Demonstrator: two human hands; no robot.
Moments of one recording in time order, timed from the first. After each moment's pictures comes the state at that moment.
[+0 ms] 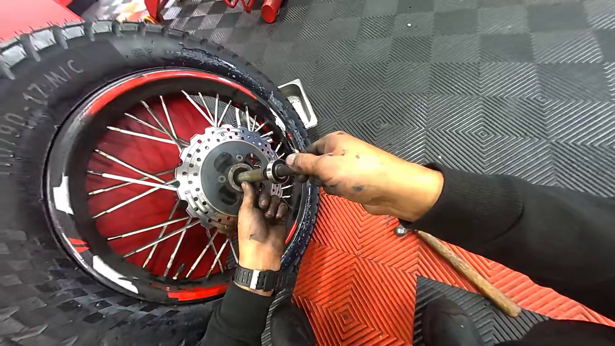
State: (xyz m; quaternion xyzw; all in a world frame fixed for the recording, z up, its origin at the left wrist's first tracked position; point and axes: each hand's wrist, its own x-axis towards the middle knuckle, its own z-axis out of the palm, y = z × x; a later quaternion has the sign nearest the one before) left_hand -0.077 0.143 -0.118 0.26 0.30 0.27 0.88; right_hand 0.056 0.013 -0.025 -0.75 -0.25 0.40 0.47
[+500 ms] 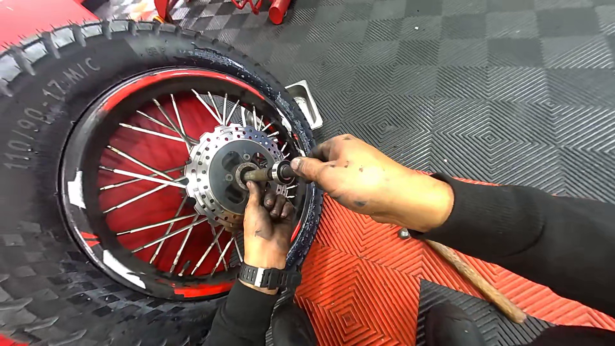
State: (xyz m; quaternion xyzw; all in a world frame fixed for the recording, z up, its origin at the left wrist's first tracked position) left_hand -0.079 0.144 -0.118 0.24 0.29 0.26 0.89; right_hand 0.045 0.016 -0.014 -0.82 -0.27 0.32 0.38
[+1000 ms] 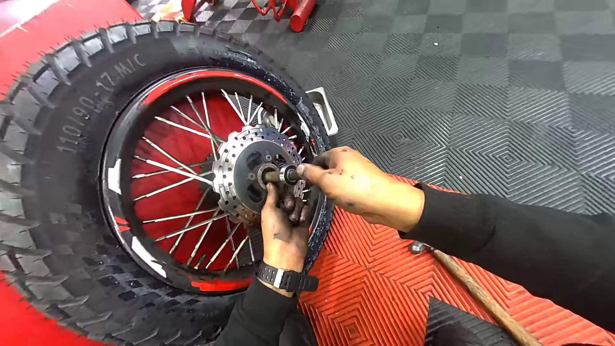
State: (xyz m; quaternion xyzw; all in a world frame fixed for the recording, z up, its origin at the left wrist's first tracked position) left_hand -0.078 0.143 -0.115 0.23 0.31 0.28 0.88; right_hand 0.040 0.054 -0.034 -0.82 -0.28 0.32 0.38
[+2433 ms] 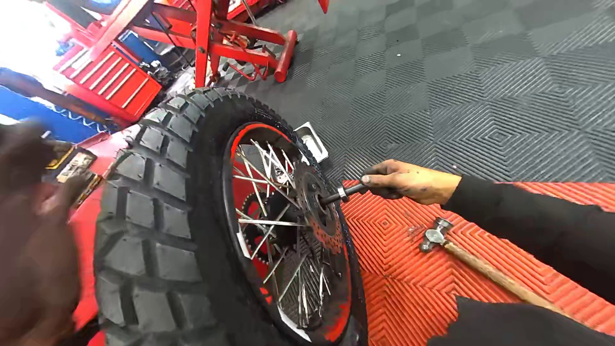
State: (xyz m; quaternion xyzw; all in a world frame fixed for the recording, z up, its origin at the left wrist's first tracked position) left_hand -0.169 0.236 0.159 0.93 0.01 0.24 0.29; right_hand 0.137 -0.095 -0.110 -0.58 -0.30 0.45 0.61
